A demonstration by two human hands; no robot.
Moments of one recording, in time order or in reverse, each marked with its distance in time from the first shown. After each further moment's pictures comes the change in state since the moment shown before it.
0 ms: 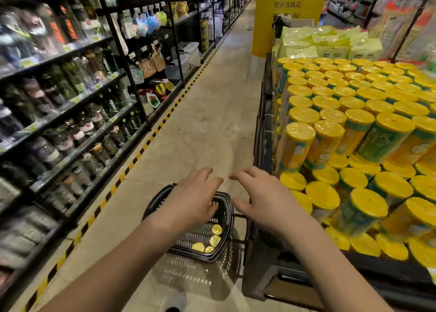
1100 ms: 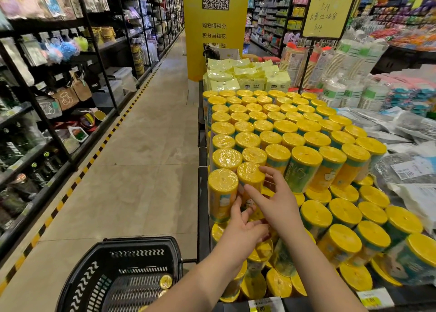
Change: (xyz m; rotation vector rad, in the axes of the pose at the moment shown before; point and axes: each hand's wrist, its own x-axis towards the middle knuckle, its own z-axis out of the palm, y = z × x) left_hand 0.158 0.197 0.038 -1.767 -0.342 -0.114; right_hand 0.002 0.193 -0.041 0.583 0.616 0.572
